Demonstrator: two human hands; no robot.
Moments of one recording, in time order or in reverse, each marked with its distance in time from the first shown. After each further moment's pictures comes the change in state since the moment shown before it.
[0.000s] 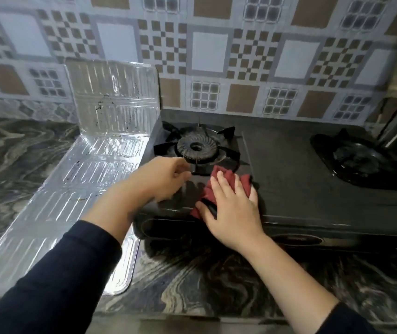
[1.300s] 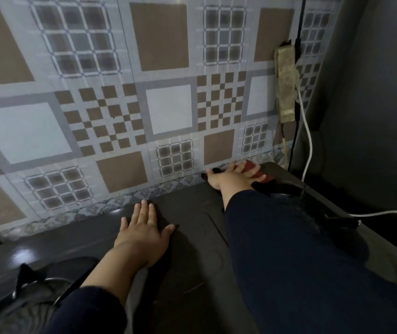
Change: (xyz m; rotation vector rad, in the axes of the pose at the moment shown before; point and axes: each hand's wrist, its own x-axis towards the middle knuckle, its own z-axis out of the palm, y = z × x) left_hand 0.325 0.129 0.110 0.352 -0.328 0.027; right_hand 0.300 0.359 -0.055 0.134 -0.275 1.097
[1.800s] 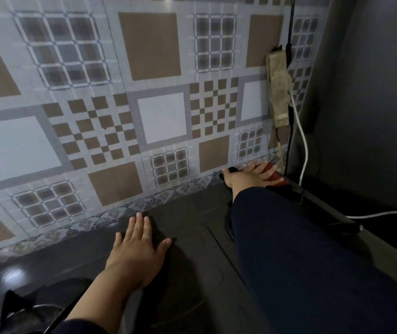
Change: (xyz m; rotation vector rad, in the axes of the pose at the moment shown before) left_hand 0.001 -0.005 0.001 -0.010 0.012 0.032; right_hand 0.034 0.026 -0.019 0.134 0.054 0.173
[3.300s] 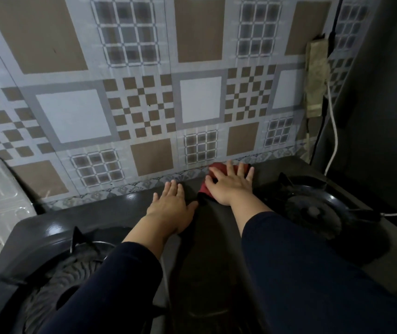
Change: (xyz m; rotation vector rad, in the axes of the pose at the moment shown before) left_hand -0.009 0.003 -0.017 -0.038 0.032 0.031; right_hand -0.101 -0.007 0.064 -0.216 0.109 -0.696
